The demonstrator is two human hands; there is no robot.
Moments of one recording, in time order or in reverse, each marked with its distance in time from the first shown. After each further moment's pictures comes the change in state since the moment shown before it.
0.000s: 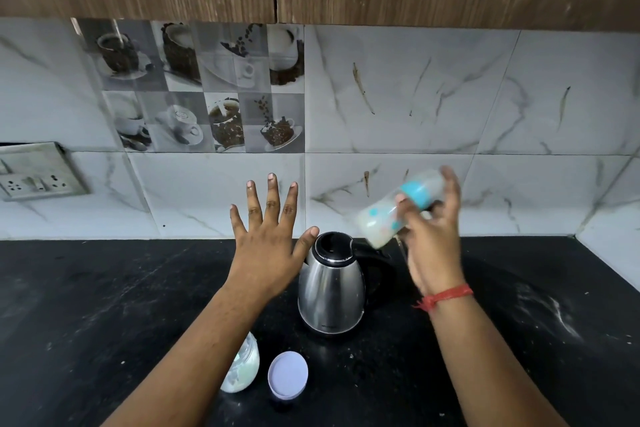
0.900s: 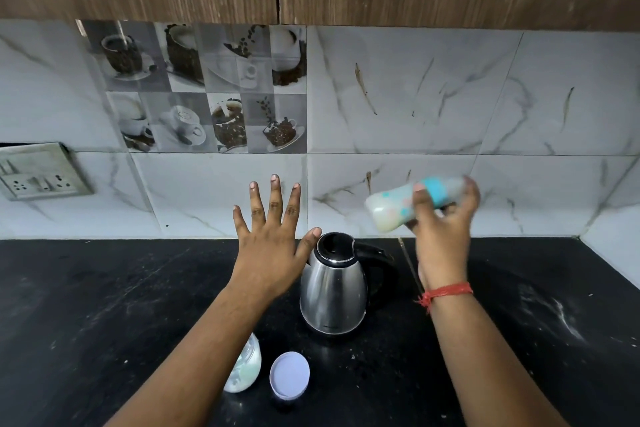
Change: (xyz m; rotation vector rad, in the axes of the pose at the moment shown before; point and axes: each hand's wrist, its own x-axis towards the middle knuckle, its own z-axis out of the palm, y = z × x) left_hand 0.001 0.002 0.001 0.005 -0.012 -0.006; right_hand 0.007 -0.002 0.000 -0.126 0.153 -0.126
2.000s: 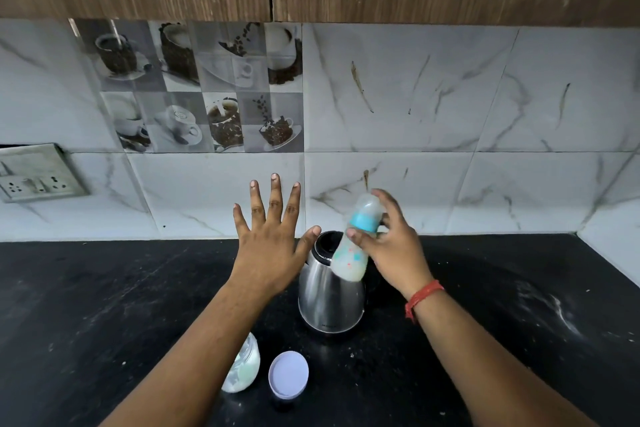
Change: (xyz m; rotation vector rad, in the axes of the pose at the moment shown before) left_hand 0.004 0.000 0.003 0.010 -0.008 0.015; right_hand -0.021 0.032 0.005 -0.531 -0.392 0.020
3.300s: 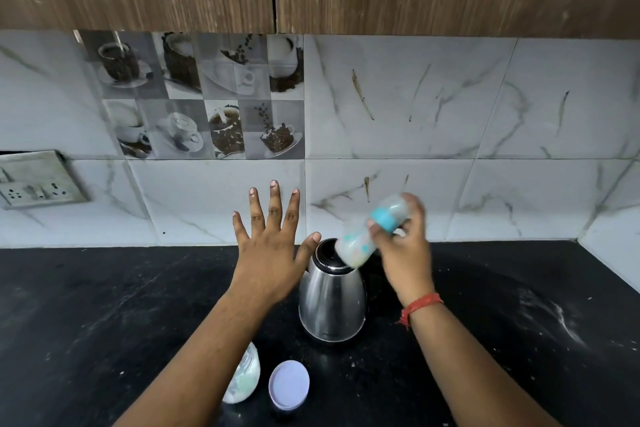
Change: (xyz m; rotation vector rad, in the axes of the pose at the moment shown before) left_hand 0.001 -0.001 -0.001 -0.011 -0.008 -0.015; right_hand 0.010 0.011 0.004 0.220 0.173 0.048
